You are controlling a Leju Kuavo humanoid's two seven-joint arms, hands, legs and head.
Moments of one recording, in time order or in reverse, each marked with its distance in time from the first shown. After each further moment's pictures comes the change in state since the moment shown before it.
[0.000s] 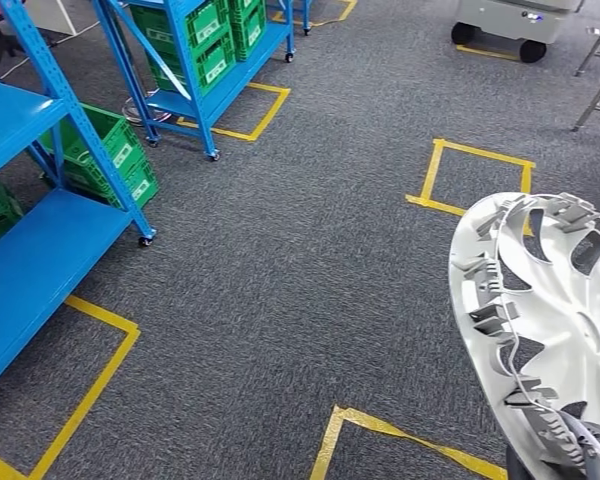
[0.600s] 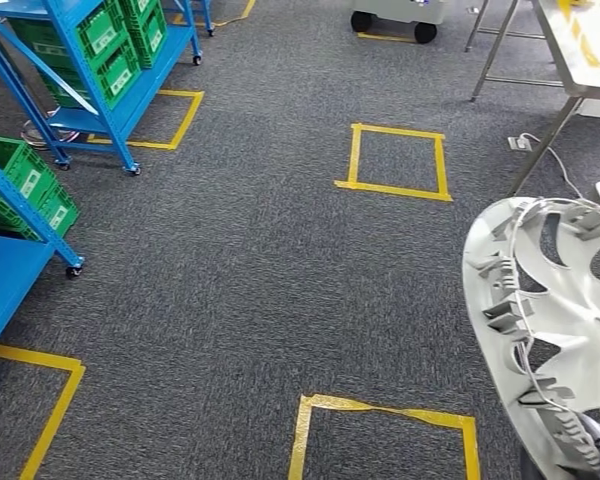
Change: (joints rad) left arm 0.010 0.021 -0.089 0.030 0.000 0.026 -0.005; right arm 0.018 0.000 0.013 -0.058 0.108 0.000 0.095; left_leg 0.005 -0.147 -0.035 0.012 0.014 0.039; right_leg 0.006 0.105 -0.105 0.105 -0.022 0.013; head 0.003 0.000
